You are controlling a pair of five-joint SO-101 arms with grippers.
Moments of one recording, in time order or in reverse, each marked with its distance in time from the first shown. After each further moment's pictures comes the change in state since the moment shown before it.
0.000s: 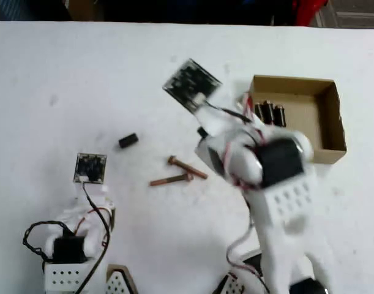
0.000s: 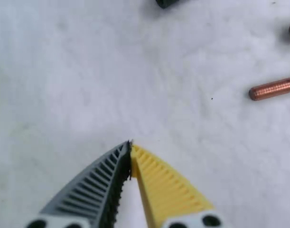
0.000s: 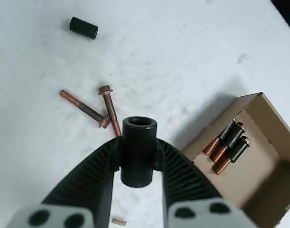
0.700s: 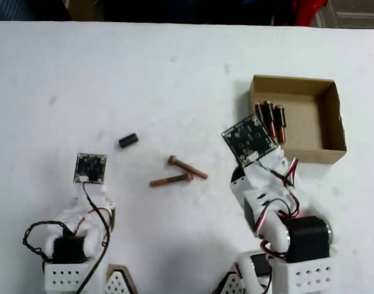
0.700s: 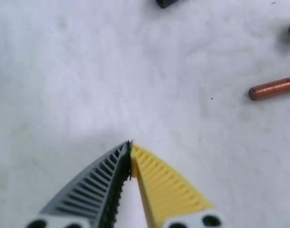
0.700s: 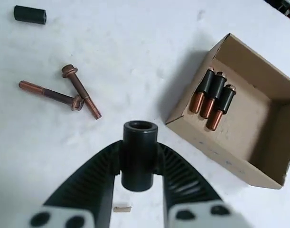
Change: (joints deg) left arm 0.0 0.0 0.0 0.0 0.0; right arm 14.2 -34.4 39.6 -10.8 -1.8
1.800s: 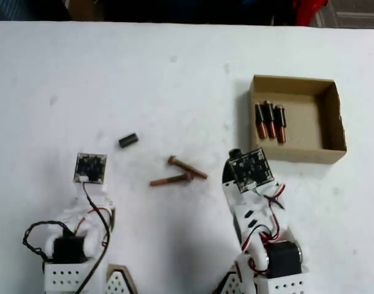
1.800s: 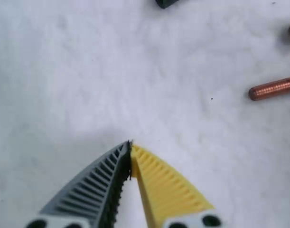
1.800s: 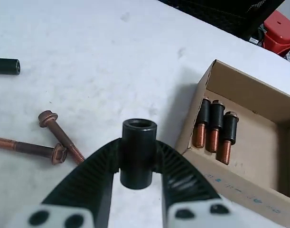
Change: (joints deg) left arm 0.0 0.0 0.0 0.0 0.0; right arm -1.4 -30.8 39.5 -27.8 -8.2
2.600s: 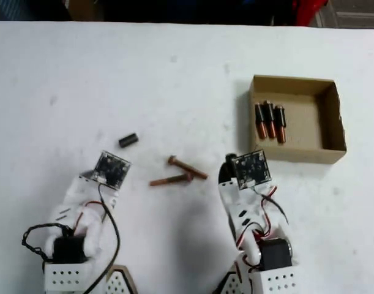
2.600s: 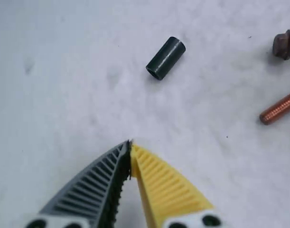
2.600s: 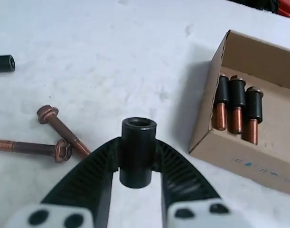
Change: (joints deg) left arm 0.0 0.0 0.0 -14.9 -24.2; right arm -0.5 -3.5 12.4 -6.1 -6.9
